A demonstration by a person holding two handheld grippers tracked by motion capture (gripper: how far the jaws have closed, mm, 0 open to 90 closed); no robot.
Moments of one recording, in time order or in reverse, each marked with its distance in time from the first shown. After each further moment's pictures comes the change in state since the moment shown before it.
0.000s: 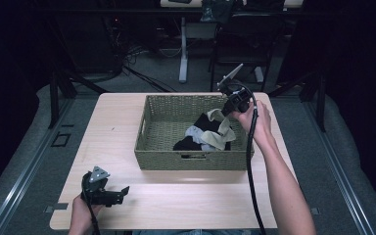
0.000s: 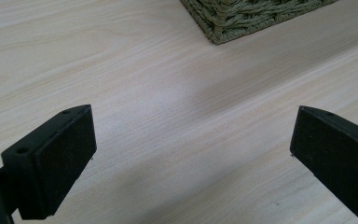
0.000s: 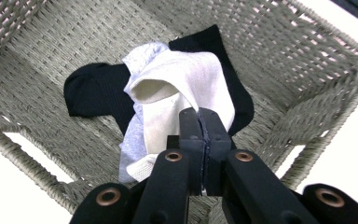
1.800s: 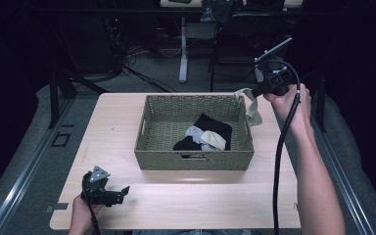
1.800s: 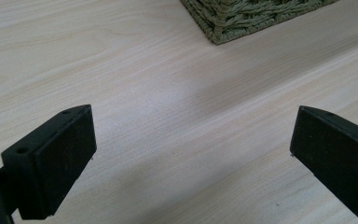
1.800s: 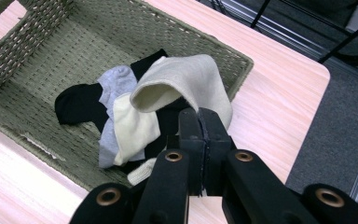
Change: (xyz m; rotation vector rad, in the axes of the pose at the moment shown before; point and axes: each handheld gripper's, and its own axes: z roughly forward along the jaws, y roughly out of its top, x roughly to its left) left arm 0.000 0.000 0.000 0.002 0.001 0.001; right arm -0.049 -0.027 -0.100 -0.128 -0.065 0.107
